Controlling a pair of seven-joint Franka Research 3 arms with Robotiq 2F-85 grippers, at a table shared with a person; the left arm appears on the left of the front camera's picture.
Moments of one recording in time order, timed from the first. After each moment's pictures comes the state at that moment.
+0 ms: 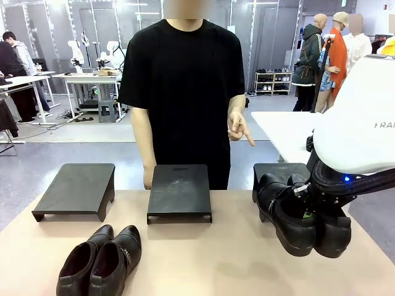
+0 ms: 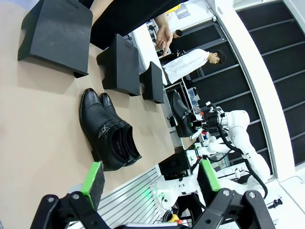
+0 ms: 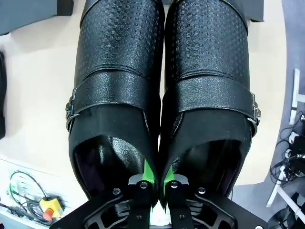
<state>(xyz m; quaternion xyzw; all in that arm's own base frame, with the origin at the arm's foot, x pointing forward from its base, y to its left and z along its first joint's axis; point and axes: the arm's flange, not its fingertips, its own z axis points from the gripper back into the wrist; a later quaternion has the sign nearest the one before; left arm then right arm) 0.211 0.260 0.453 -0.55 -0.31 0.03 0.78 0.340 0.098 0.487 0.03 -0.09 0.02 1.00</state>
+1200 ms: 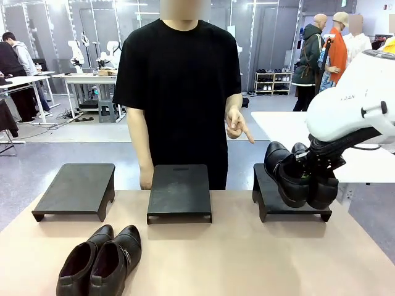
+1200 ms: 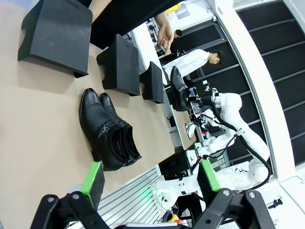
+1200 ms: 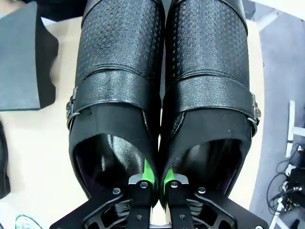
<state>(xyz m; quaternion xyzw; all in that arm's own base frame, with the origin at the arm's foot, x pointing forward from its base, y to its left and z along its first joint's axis) 0.211 0.260 0.453 -0.55 -0.31 0.03 0.78 0.476 0.042 0.494 0.04 -0.18 0.00 0.98</state>
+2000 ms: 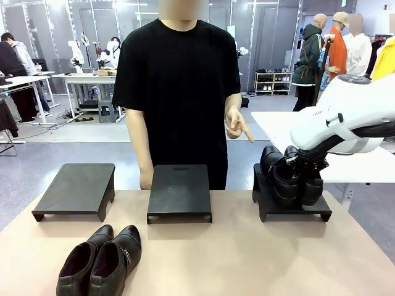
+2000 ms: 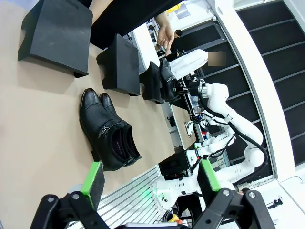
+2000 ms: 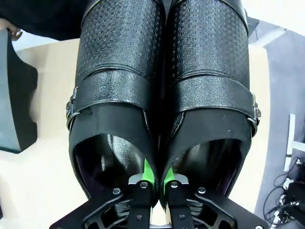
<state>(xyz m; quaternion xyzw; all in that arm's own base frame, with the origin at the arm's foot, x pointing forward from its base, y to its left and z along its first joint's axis) 0.211 0.260 0.453 -0.55 -0.31 0.03 0.78 0.559 0.033 0.440 0.03 -0.18 0.01 0.98</state>
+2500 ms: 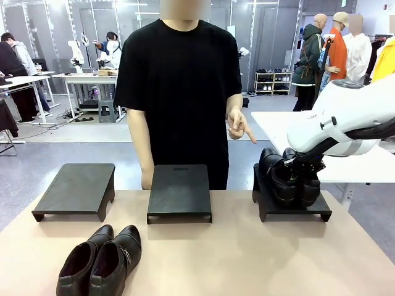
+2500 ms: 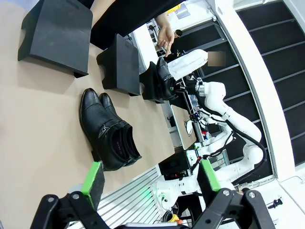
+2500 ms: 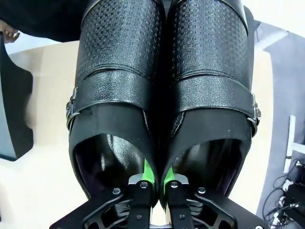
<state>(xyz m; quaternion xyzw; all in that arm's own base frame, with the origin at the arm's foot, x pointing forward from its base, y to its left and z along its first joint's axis) 0.211 0.260 0.453 -0.55 -0.31 0.03 0.78 0.573 0.033 0.427 0.03 -0.18 0.01 0.98</state>
